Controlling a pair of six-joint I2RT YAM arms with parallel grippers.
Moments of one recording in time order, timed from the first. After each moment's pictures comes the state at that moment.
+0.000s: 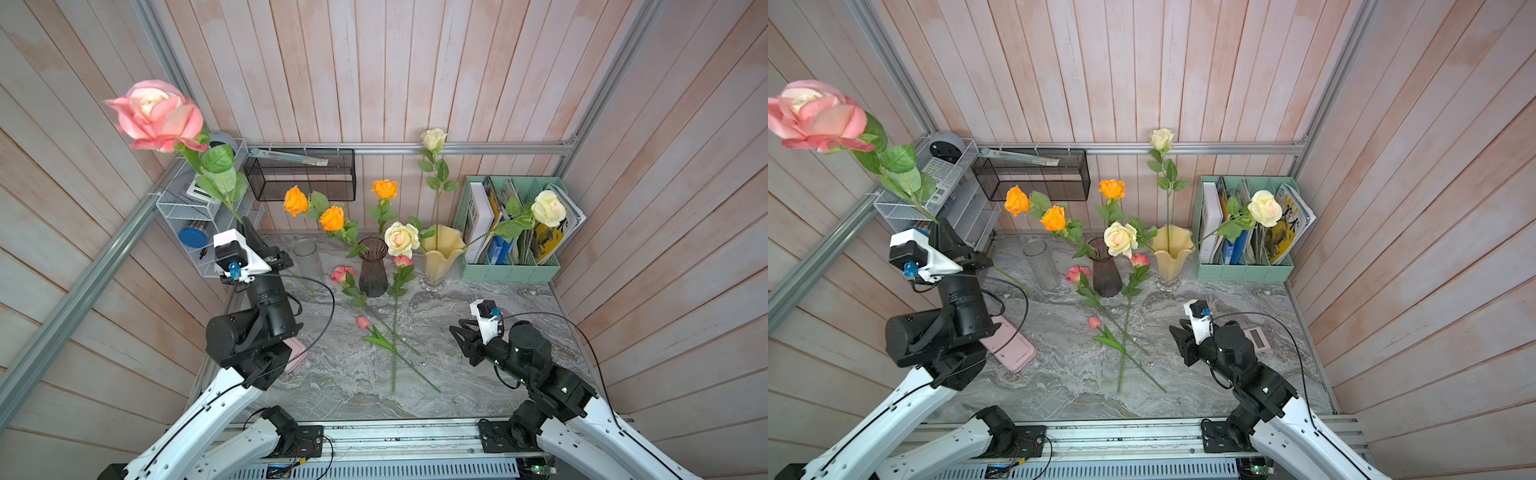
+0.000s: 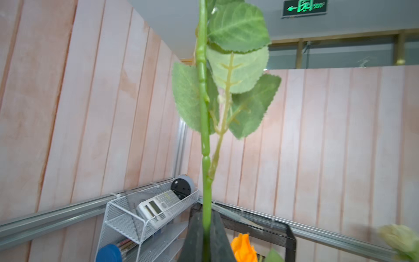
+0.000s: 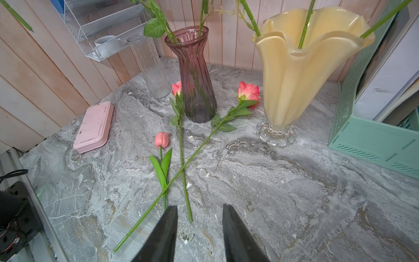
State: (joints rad) left arm -0.54 0.89 0.99 0.73 -0.85 0.50; right arm 0.71 0.55 0.52 -0.33 0.00 0.19
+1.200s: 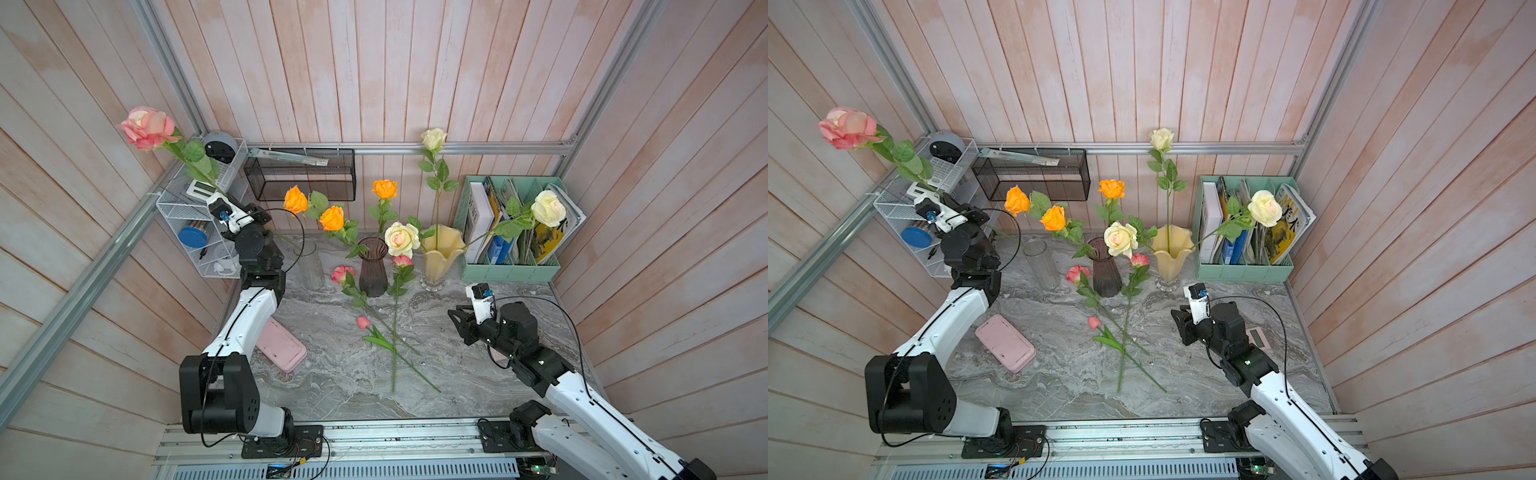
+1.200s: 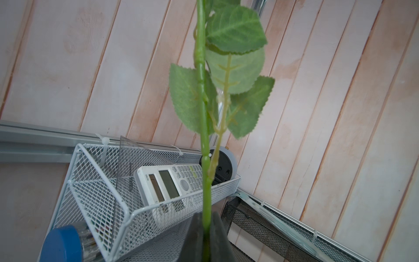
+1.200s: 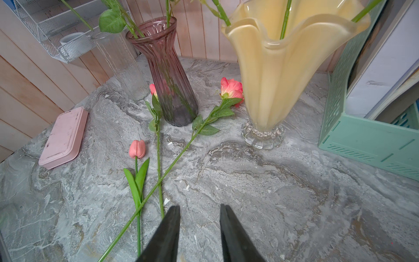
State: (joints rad) left arm 0.01 1.48 1.12 0.86 -0.61 -0.08; right arm 0.49 0.78 0.52 -0.14 -0.16 0.14
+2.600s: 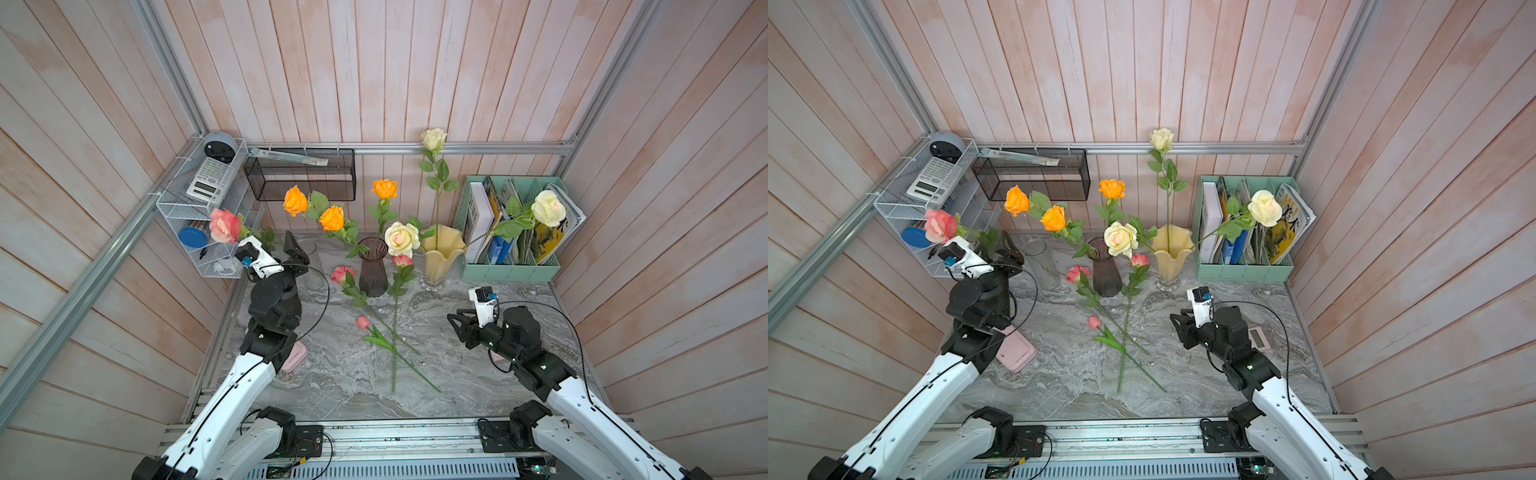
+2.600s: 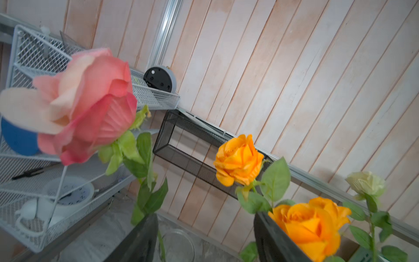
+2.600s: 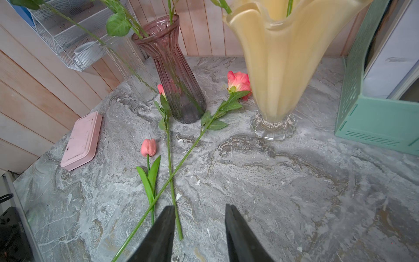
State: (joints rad) left arm -0.36 0.87 0.75 0.31 -0.58 -0.34; right arm 0.48 0.73 0.48 -0.14 -0.21 0.23
